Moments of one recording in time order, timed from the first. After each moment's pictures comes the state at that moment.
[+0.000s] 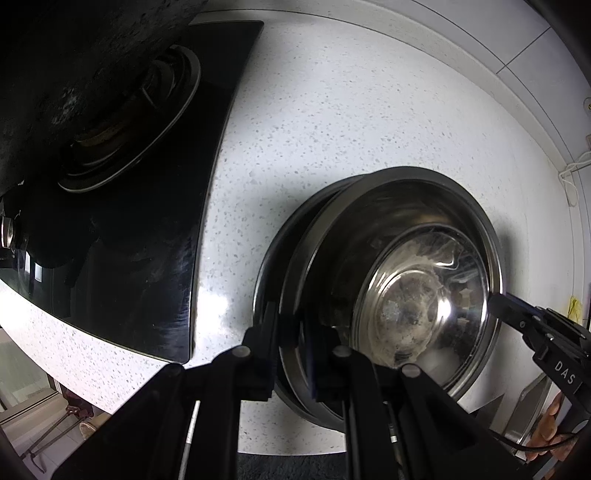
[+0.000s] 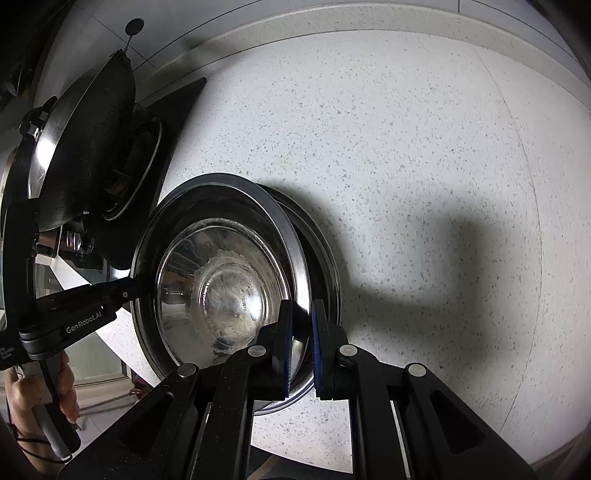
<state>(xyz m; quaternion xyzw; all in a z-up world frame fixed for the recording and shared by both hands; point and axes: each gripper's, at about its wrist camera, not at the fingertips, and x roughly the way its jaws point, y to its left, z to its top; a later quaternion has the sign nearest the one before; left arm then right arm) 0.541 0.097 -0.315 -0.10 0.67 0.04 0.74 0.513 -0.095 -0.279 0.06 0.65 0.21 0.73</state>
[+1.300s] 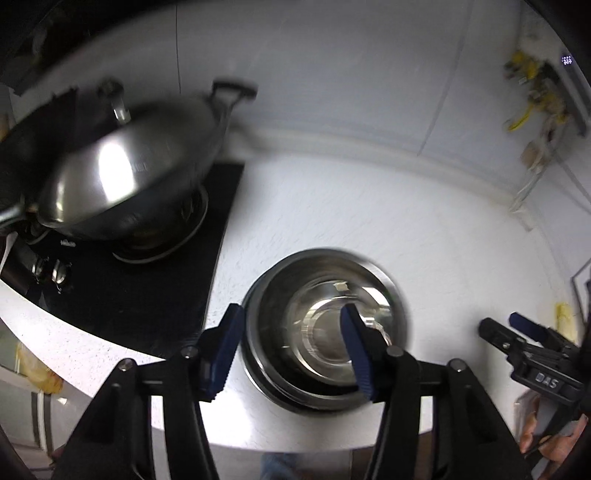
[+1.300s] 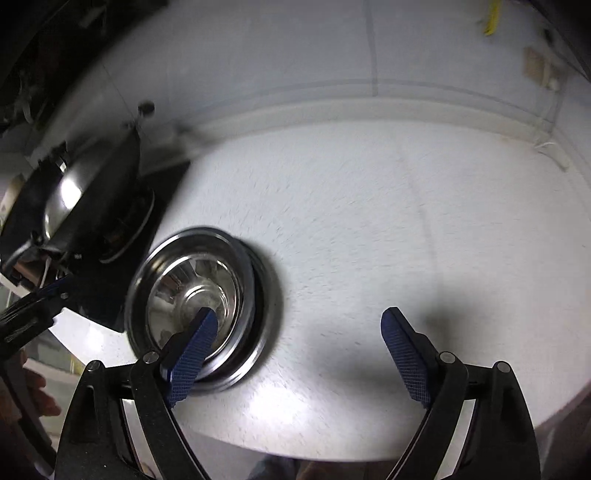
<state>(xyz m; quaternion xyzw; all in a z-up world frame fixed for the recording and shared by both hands) 0.434 0.041 -0.182 -0.07 0.44 0.04 0.89 0.413 -0.177 -0.199 0.08 0.48 0.12 0.87</state>
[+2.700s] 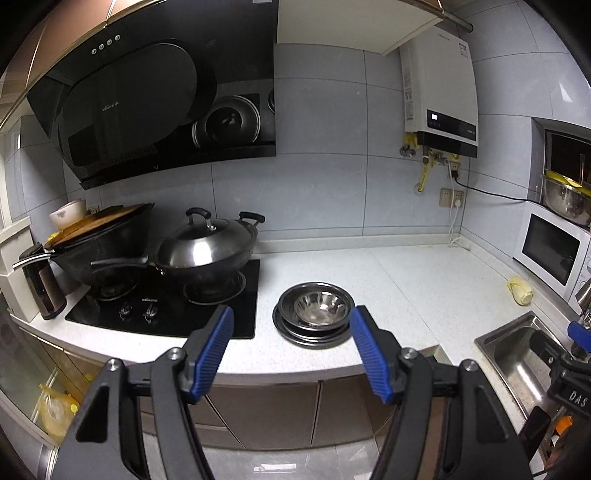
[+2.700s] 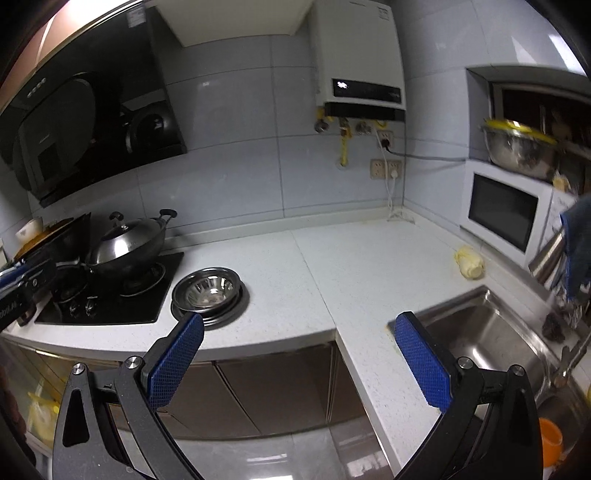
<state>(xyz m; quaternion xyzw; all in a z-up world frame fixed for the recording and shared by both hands) 0.079 0.029 -0.063 0.02 0.22 0.01 0.97 0.048 -0.185 -0.086 0.08 0.25 -0.06 0.96</state>
